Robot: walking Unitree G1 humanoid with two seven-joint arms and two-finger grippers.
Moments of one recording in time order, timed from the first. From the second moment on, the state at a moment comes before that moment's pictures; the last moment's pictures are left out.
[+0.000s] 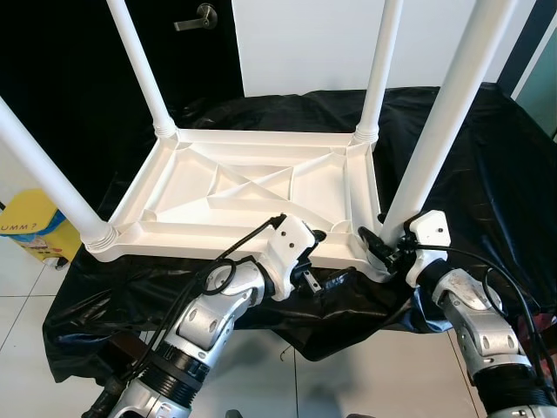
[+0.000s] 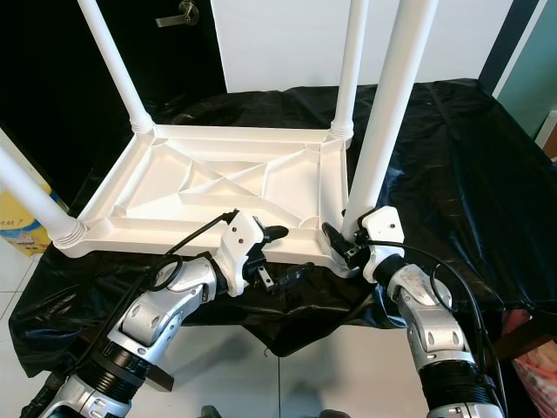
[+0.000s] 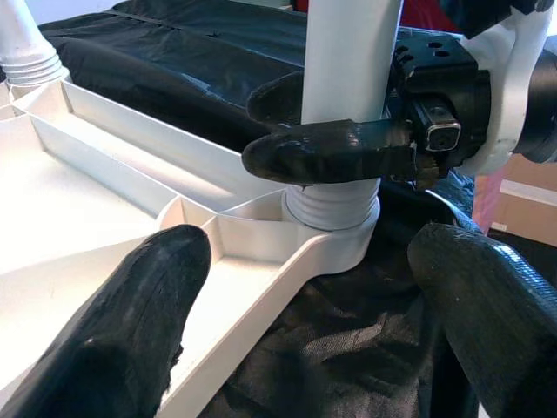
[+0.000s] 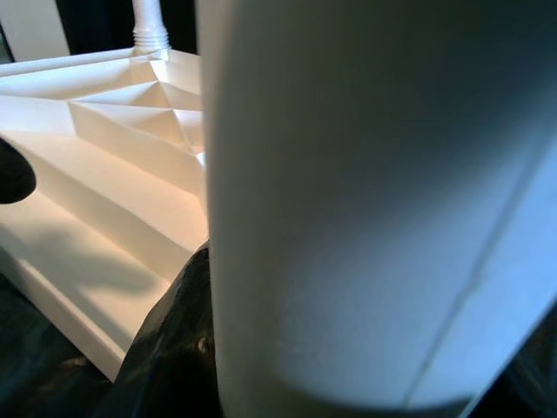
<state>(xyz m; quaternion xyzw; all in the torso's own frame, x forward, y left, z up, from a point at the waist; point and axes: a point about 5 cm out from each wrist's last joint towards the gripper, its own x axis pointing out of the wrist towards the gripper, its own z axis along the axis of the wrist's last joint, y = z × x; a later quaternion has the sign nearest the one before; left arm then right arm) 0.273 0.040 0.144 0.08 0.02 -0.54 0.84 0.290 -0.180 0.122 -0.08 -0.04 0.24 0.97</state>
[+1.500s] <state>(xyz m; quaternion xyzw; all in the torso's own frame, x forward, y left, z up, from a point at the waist) 0.272 0.037 0.142 0.09 0.02 -0.54 0.84 0.277 -0.148 0.119 -0.01 -0.03 -0.05 1.00</state>
